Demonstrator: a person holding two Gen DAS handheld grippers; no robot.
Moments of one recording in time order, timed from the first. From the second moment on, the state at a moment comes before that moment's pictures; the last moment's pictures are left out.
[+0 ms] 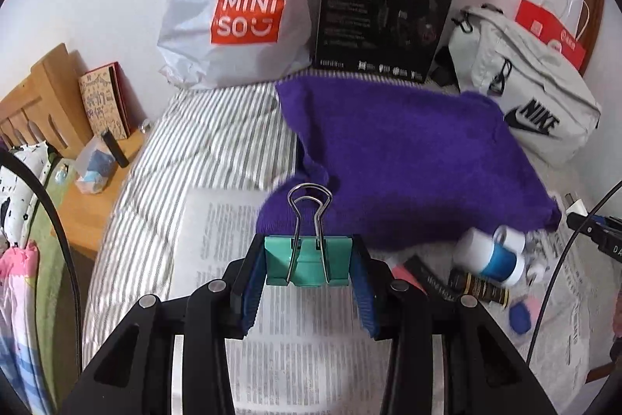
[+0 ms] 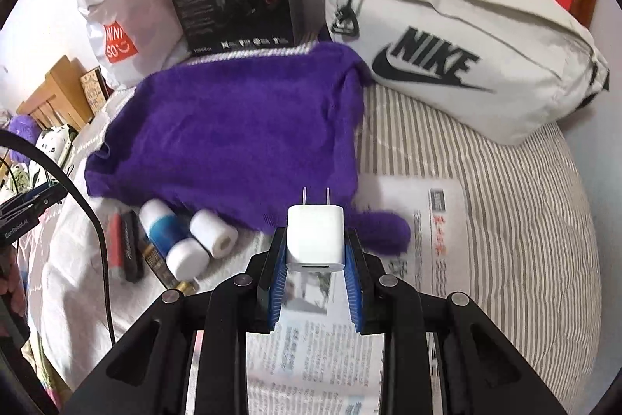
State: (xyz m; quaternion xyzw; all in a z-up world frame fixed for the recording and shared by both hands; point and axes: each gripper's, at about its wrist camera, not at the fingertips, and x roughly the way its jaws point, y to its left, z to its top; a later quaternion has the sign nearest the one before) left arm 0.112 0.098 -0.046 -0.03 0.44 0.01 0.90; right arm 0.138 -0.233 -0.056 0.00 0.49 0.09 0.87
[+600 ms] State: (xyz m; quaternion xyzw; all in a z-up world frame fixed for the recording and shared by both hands) left arm 0.215 0.066 -0.047 -0.03 0.44 -0.03 0.90; right arm 0.238 -0.204 -0.054 -0.03 0.46 0.13 0.88
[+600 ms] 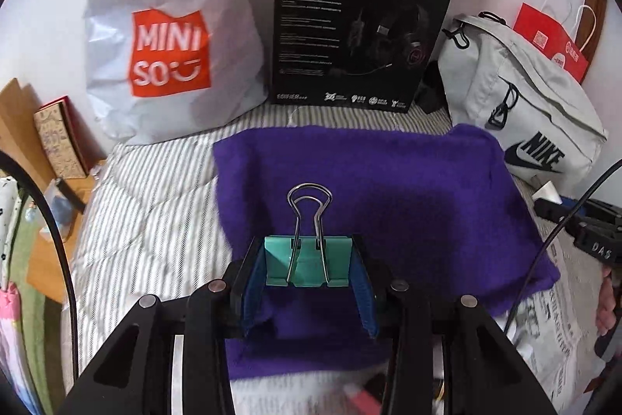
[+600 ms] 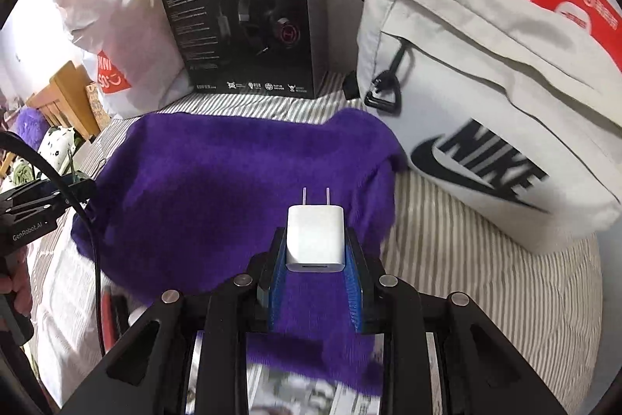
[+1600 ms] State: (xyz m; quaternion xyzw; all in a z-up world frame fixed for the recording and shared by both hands) left arm 0.296 0.045 -0.104 0.00 0.50 -0.04 0.87; right arm 0.305 -0.181 -0.114 -0.04 0.50 0.15 0.85
